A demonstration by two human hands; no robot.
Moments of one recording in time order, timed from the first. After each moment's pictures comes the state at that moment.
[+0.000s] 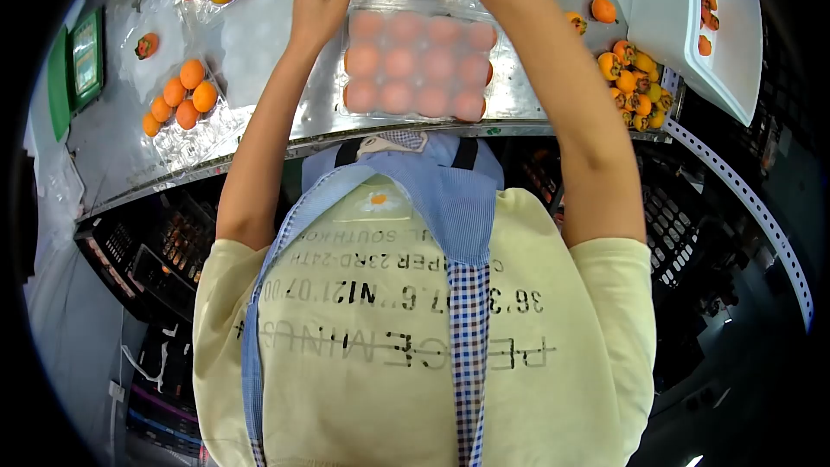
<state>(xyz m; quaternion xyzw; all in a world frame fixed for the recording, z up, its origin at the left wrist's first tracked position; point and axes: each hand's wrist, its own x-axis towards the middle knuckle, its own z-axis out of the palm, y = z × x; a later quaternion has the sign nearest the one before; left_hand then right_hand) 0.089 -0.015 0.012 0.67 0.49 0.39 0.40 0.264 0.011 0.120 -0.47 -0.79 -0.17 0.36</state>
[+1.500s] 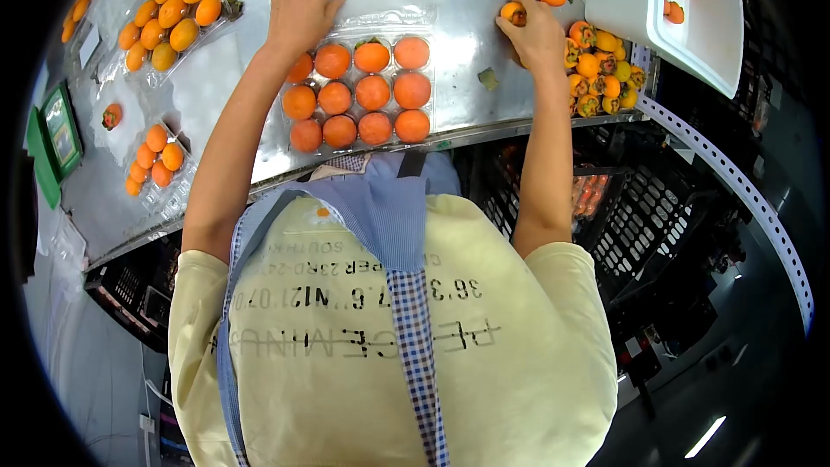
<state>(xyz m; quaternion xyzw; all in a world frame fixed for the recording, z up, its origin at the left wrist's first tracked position) 0.161 0.004 0.005 0.93 0.34 0.12 0.05 0.445 -0.171 0.036 -0.86 -0.50 0.12 0.08</state>
